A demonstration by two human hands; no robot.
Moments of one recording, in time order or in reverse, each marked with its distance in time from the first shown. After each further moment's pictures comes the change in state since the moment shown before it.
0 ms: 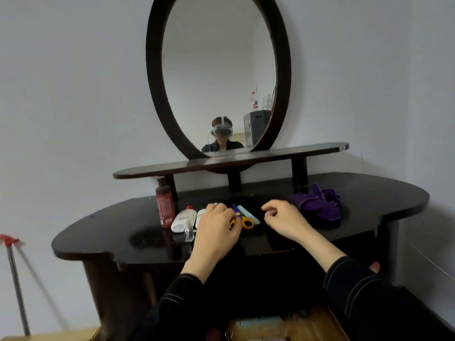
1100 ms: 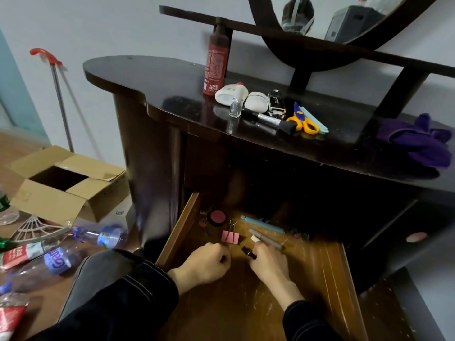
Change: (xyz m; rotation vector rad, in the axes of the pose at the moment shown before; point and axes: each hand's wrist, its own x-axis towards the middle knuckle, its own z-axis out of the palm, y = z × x) left_hand -0.291 -0.025 0.119 -0.412 -0.787 -0.586; right_hand -0.185 0.136 0.232 -0.619 -0.528 0.065
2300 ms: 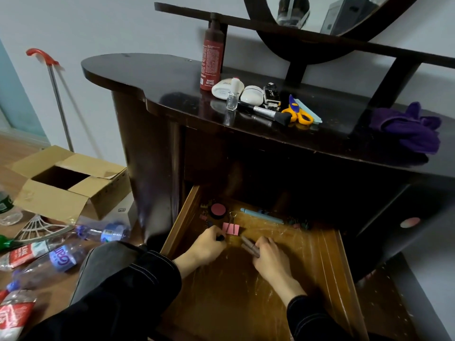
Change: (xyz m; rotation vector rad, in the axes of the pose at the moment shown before) left_hand -0.001 0.011 -0.007 -0.470 0.060 -0.271; right_hand -0.018 0.013 0.010 0.086 -0.001 -0.036
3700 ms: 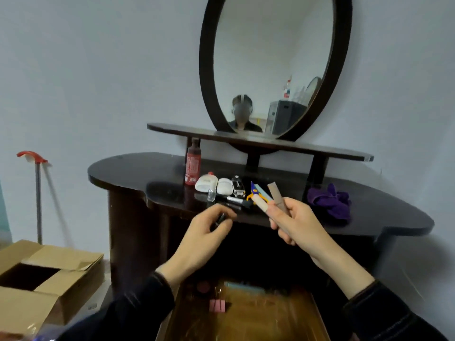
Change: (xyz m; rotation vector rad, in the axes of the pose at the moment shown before) left_hand -0.101 0.190 -0.111 -0.120 0.238 0.891; right_hand -0.086 -0.077 -0.318 0.993 0.304 -0.281
